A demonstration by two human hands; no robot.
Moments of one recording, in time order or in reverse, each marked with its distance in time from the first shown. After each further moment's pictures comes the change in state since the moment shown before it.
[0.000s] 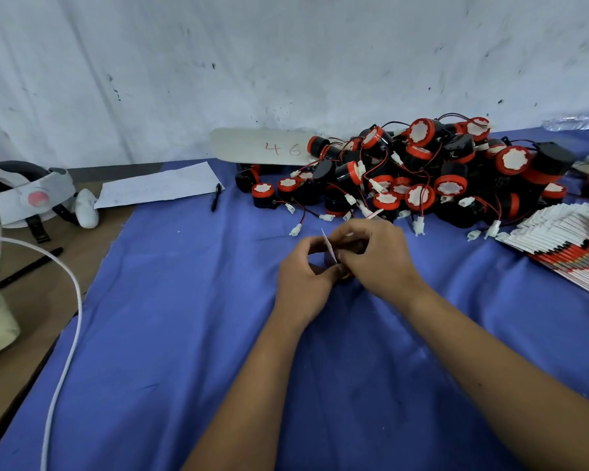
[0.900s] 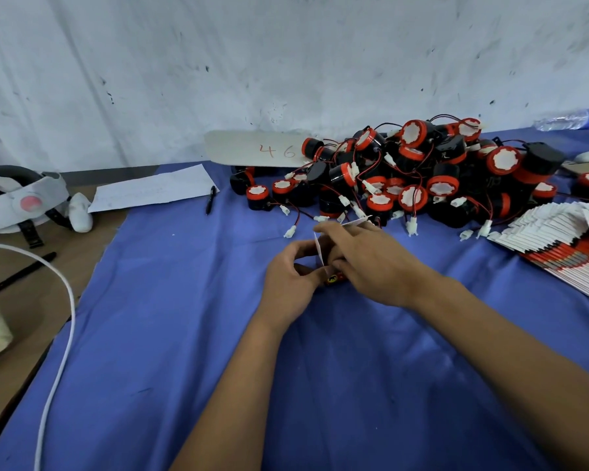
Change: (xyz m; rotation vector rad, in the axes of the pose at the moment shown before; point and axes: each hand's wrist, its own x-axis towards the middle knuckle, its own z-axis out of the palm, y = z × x) left_hand -0.001 0.001 -0.015 -0.068 -0.082 0.006; right_hand 0.008 0.011 -0.018 -0.553 -0.365 -0.482
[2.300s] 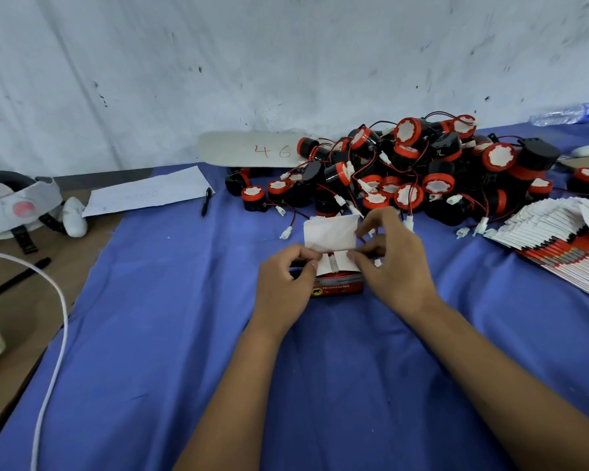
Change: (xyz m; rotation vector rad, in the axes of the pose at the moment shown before) left_hand 0.000 -0.006 0.000 0.150 0.119 0.197; right_hand -0.026 0.010 0.022 0.418 0.545 0.394
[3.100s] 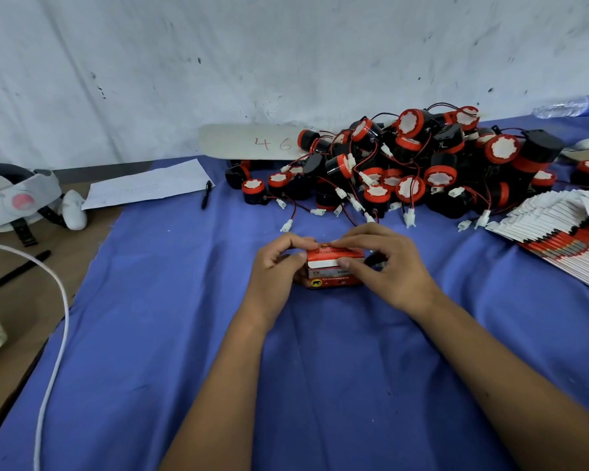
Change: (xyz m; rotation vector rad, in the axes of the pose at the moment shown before) left_hand 0.000 0.005 -0.016 -0.341 -0.126 -0.201; right_hand -0.007 0.007 -0.002 0.084 -0.197 -0.075
